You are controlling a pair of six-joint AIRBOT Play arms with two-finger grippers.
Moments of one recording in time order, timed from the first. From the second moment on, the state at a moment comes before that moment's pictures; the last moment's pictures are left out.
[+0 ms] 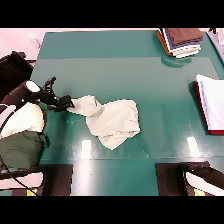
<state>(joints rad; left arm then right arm) 0.00 -1.40 0.98 1.07 -0.96 -1.51 0.14 -1.14 1.97 -1.07 1.26 1.36</state>
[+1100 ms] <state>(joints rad) -0.02 -1.36 1.31 1.04 -1.03 -1.43 0.15 -1.38 0.96 -0.88 1.05 1.37</state>
